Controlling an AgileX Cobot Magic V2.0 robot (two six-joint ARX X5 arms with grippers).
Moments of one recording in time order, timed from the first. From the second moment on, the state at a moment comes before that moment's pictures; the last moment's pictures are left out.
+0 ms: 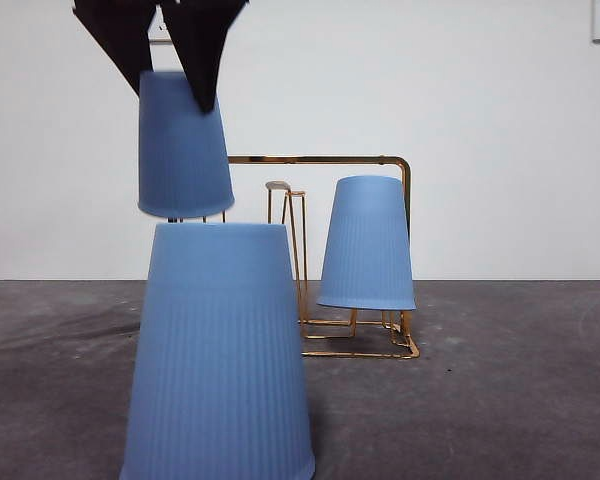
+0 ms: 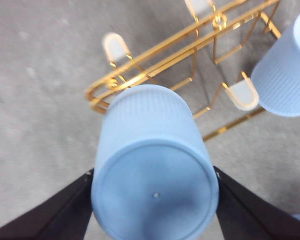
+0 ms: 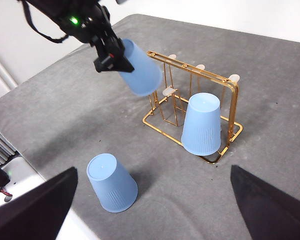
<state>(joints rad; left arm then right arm) -0.66 1.63 1.69 -1.12 -0.26 -0.01 0.58 0.54 1.20 -1.06 -0.21 0.15</state>
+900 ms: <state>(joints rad) -0.60 1.74 1.69 -1.11 -0.18 0.01 0.58 0.54 1.20 -1.06 -0.21 0.17</state>
